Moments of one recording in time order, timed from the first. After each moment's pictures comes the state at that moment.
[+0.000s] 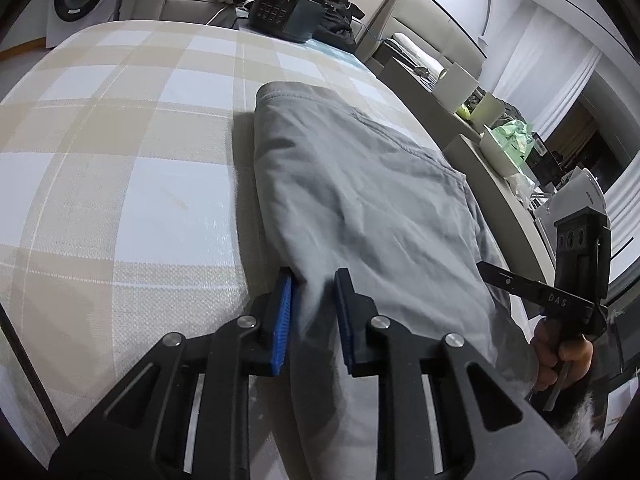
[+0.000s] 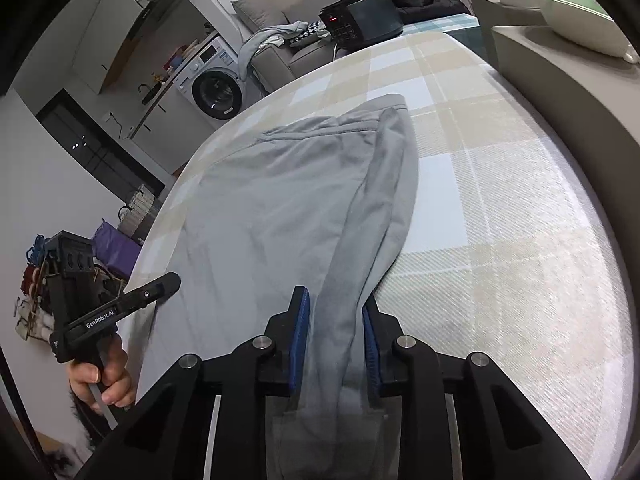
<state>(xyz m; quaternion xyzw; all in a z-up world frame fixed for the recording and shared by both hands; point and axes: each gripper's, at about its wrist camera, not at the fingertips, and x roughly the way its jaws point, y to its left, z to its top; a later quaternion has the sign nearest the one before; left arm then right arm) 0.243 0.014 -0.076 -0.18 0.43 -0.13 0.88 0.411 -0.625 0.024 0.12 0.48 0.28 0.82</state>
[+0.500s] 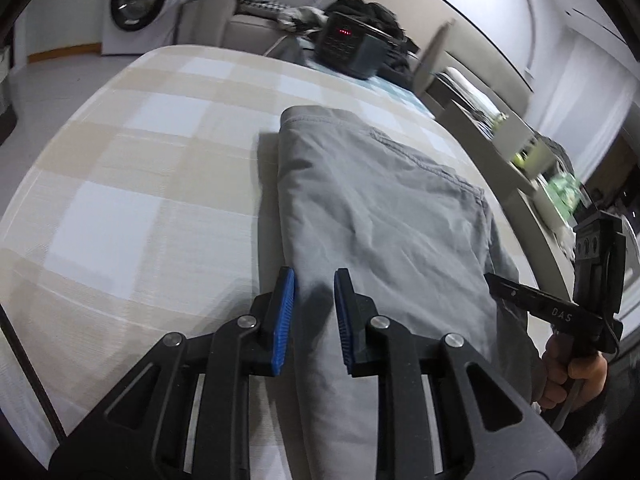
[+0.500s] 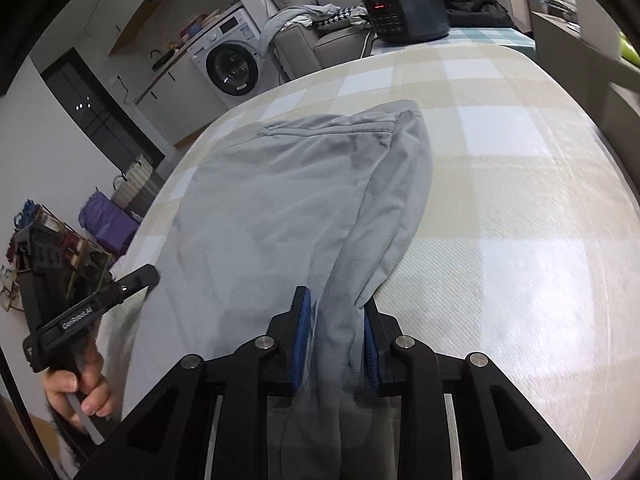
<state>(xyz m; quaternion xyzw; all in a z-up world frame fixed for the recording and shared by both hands) 0.247 0.080 -0.063 -0.19 0.40 -0.02 0.90 0.435 -0.535 0.030 0.05 0.48 0.29 0.83</state>
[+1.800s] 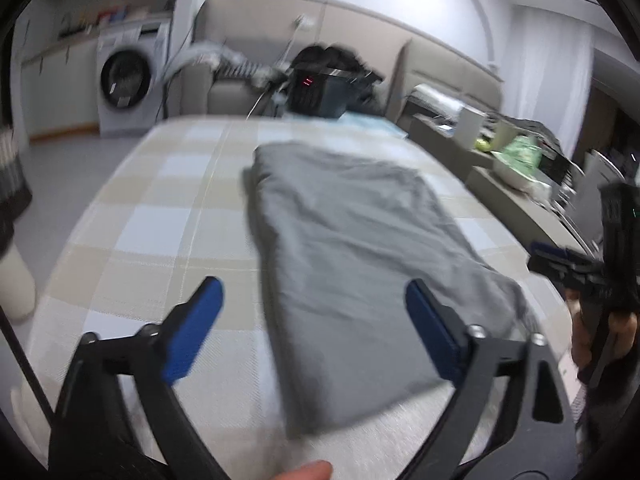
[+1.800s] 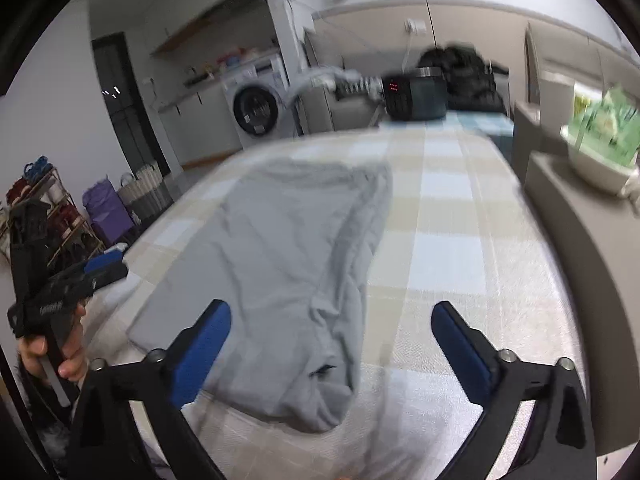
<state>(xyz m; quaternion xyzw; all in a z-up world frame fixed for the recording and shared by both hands) 0.112 0.025 -0.025 -0.07 0.29 -0.03 0.95 0.302 -0.602 0.084 -0.01 0.33 0.30 0.90</state>
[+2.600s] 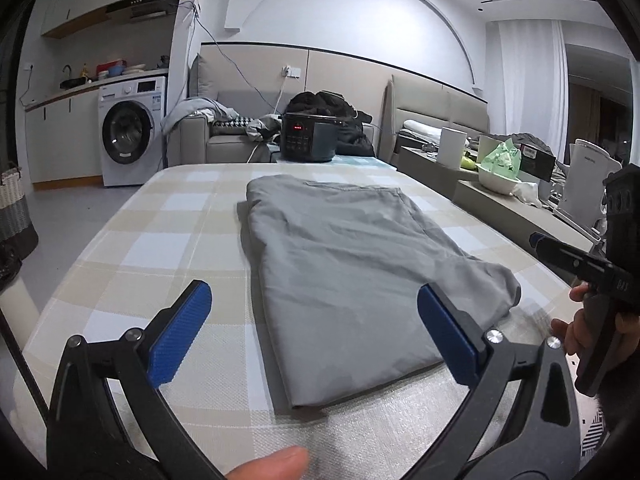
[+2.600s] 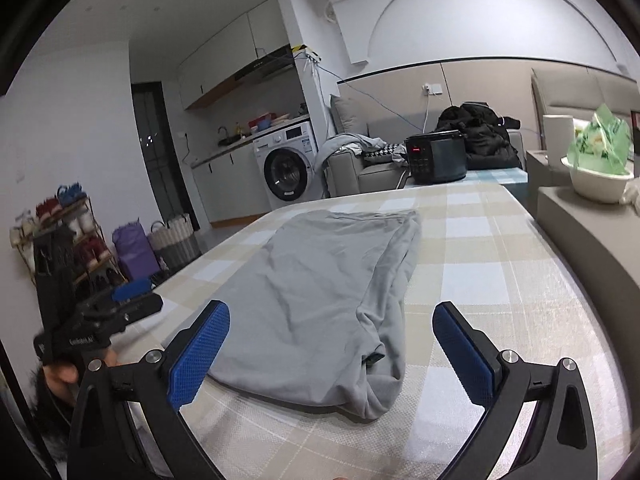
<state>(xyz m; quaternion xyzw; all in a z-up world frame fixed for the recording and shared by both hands) 0.073 0.007 -0.044 -0.04 0.21 -0.02 0.98 0.254 -0.615 0.070 0.05 0.21 0.35 0.91</state>
